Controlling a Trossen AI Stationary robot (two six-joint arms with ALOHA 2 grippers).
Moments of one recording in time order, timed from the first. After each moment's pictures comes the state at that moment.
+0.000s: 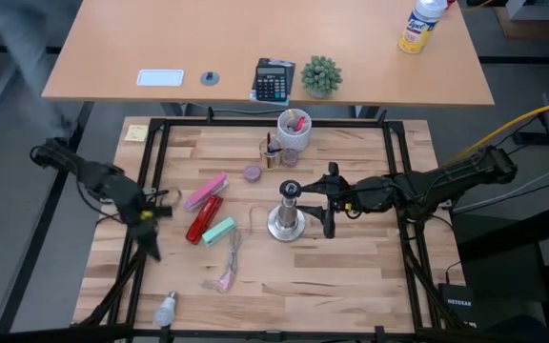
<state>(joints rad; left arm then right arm) -0.51 0.61 0.66 -0.45 0.55 -1.72 0.30 1.19 1.01 -0.08 0.37 0.18</state>
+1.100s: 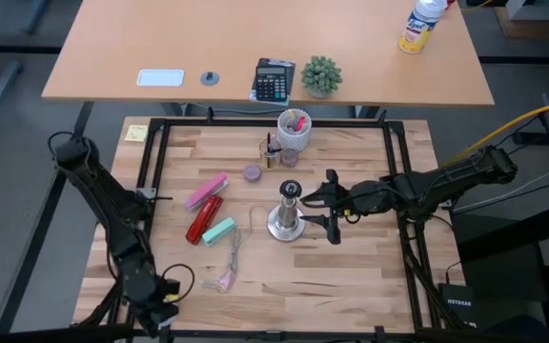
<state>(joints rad) -0.98 1.33 0.78 0.01 0.35 -2.17 0.30 1.19 1.01 -0.22 0.27 0.18</state>
